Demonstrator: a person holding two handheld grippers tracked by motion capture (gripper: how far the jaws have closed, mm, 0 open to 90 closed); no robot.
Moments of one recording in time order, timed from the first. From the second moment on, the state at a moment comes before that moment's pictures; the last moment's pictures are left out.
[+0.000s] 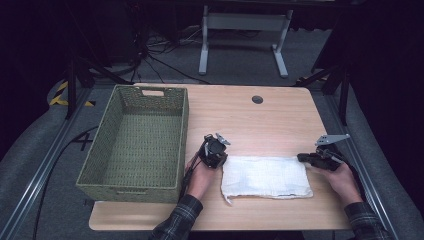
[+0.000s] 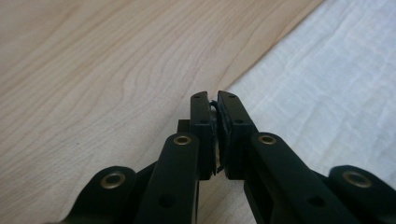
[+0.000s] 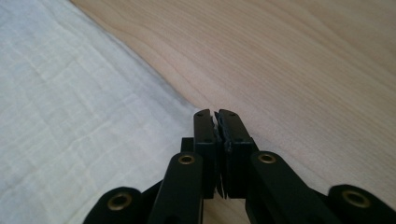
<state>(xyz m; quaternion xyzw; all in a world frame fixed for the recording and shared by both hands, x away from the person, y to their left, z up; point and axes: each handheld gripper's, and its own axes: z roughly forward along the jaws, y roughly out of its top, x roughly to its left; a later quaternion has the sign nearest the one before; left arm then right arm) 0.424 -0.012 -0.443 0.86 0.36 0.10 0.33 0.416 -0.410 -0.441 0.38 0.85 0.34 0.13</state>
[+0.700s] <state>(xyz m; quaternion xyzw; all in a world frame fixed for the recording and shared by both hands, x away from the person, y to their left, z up) 0.384 -0.002 -0.406 0.85 0.33 0.14 0.40 0.377 -0.418 -0.407 0.35 0.83 0.39 0.18</state>
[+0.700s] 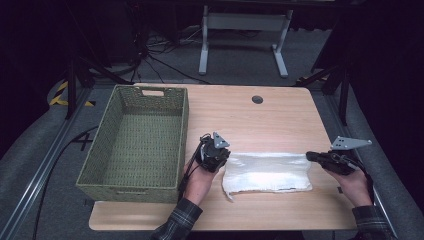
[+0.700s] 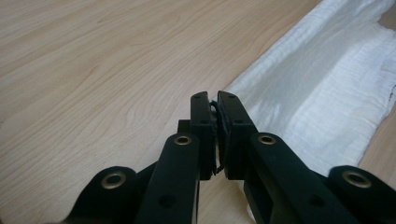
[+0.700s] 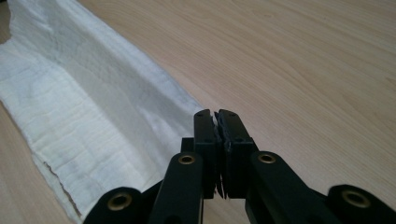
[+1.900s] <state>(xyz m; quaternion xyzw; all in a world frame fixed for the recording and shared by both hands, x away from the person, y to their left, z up) 0.334 0.004 -0.420 0.87 0.29 0.13 0.39 0.335 -0.419 -0.417 0.33 0.84 0.40 0.16</state>
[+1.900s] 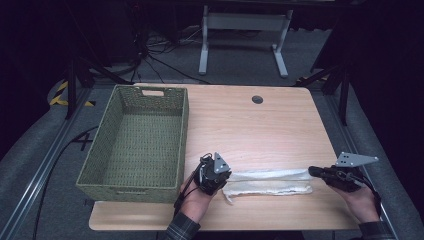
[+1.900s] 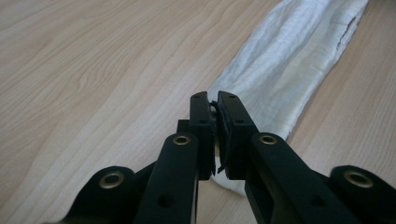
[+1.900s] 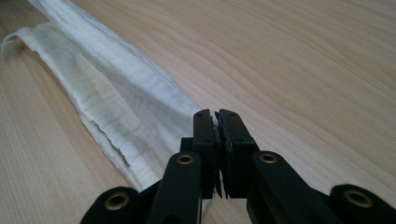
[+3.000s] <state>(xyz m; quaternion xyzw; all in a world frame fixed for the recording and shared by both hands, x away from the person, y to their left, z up) 0.330 -0.001 -0.417 0.86 0.30 0.07 0.40 0.320 -0.418 -0.418 0.34 0.84 0.41 0.10</state>
